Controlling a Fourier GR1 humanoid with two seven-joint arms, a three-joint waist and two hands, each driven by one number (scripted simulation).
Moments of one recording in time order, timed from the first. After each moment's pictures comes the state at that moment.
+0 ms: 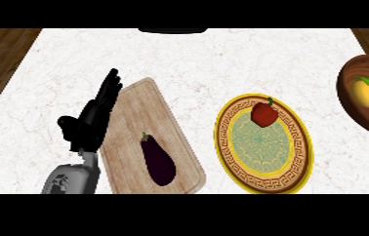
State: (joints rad) left arm -0.16 0.04 -0.05 -1.55 -0.07 0.05 0.09; right arm -0.61 -0.81 -0.29 -0.51 0.40 0.12 -0.43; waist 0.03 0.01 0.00
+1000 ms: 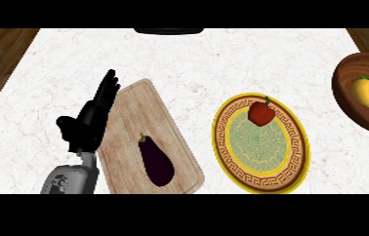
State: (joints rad) left arm -0.15 0.04 -0.04 -1.55 -0.07 0.05 0.09; right arm -0.66 -0.99 -0.57 -0.29 0.11 0.42 -0.54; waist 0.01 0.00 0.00
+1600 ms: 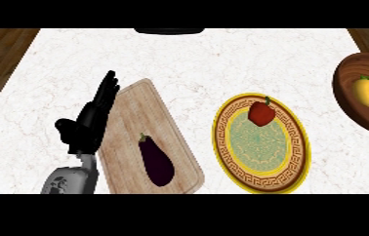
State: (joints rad) left arm -0.14 0.04 -0.04 -1.56 -0.07 0.05 0.08; right arm -0.51 -1.03 -0.59 -0.27 0.06 0.55 -0.61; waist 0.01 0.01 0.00
